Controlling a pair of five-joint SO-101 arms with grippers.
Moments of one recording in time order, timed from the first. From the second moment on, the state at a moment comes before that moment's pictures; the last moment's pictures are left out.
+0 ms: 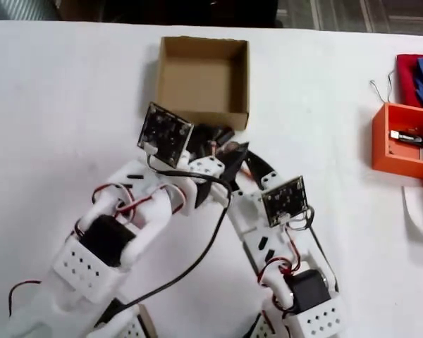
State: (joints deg) left arm 28.4 -54.1 44.1 37.5 7.6; right arm -26.7 -92.8 82.5 26.0 5.7
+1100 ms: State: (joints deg) left arm -28.2 -54.1 57.3 44.6 -2.6; right arm -15.5 -16.0 -1.5 57.5 -6.4
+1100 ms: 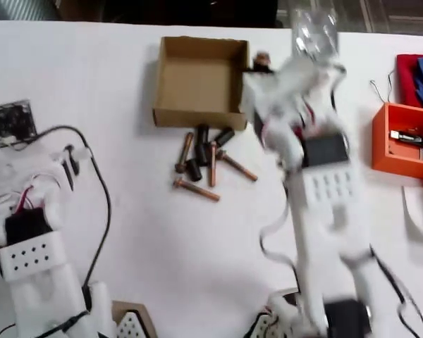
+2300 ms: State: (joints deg) left arm -25.8 -3.3 40.6 36.2 -4.8; right arm -14.1 64.1 -78.2 69.1 -3.4
